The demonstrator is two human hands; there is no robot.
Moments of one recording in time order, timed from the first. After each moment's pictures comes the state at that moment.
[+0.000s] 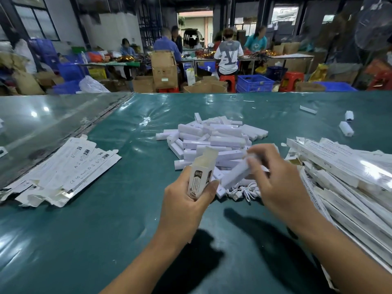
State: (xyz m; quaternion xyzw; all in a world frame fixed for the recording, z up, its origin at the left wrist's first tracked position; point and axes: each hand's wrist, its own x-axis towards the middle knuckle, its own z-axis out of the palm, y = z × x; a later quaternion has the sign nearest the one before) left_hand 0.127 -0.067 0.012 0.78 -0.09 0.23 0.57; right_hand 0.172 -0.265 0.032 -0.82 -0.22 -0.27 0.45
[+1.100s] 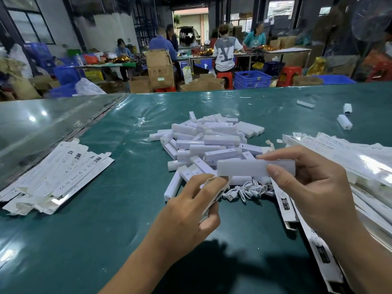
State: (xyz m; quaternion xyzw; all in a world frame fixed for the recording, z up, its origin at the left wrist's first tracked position) left_hand 0.128 -0.069 0.009 0.83 -0.33 0.36 0.27; right_hand 0.135 -0.299 0.054 -0.71 -0.24 -0.24 0.61
